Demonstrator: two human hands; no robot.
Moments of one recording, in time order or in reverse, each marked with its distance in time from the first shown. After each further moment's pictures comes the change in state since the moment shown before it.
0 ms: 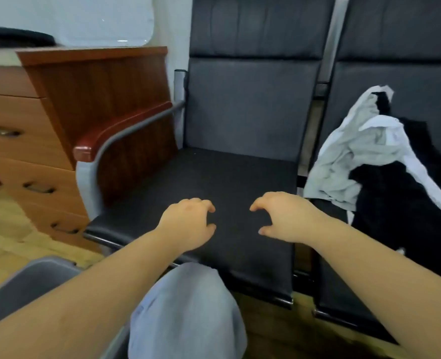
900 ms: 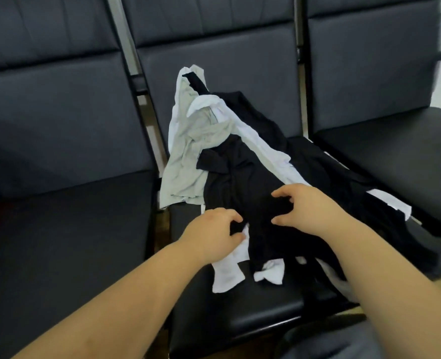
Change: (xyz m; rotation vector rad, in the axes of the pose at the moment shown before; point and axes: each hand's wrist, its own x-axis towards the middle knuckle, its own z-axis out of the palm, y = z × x) left_hand 0.101 0.307 0.077 -0.143 -0.243 0.549; right_hand -0.184 0.245 0.044 0.542 0.245 0.829
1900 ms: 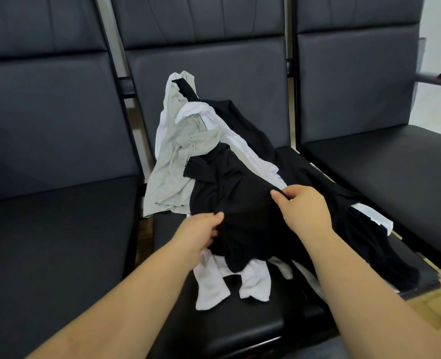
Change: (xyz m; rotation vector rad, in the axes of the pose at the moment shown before) left_hand 0.035 -0.001 0.015 -1.301 0.126 -0.534; right_hand 0.026 0.007 0.006 0.222 0.439 0.212
